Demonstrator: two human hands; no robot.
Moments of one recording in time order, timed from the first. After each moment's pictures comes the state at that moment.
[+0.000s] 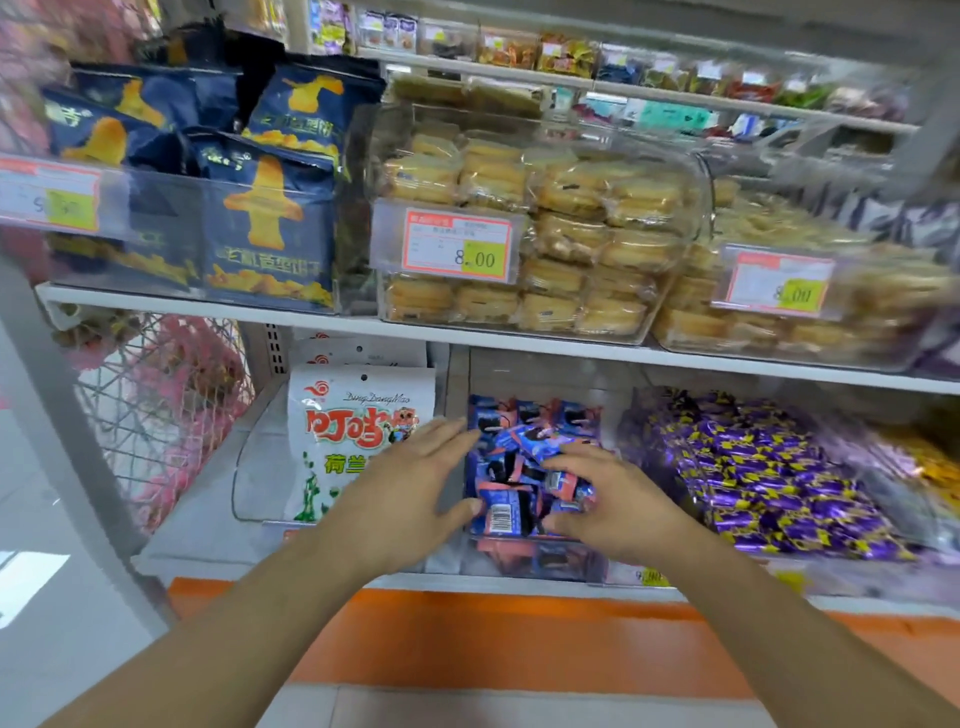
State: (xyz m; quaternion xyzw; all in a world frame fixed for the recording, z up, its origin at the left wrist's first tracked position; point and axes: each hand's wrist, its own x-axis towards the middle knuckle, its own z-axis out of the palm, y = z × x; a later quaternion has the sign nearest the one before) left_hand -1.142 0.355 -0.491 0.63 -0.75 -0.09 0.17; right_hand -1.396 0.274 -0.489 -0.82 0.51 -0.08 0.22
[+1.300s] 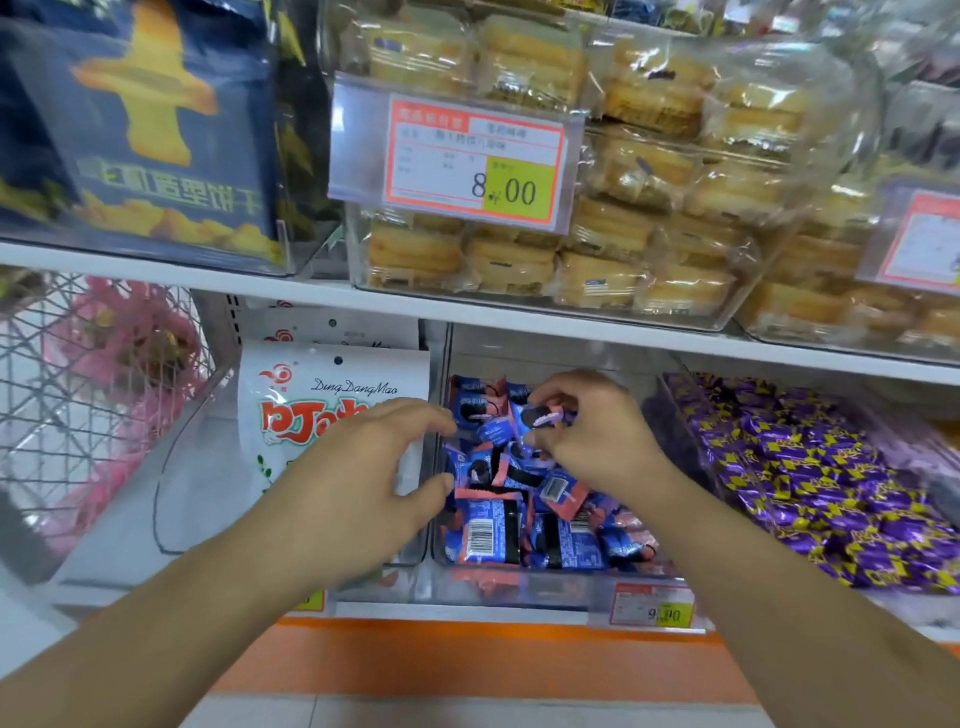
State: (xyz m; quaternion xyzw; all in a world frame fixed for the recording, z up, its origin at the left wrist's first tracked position) left_hand -1.118 0.340 -0.477 0.65 -0.70 -0.14 0.25; right_hand -1.336 0.195 -0.498 -0.78 0.54 -0.25 0.20
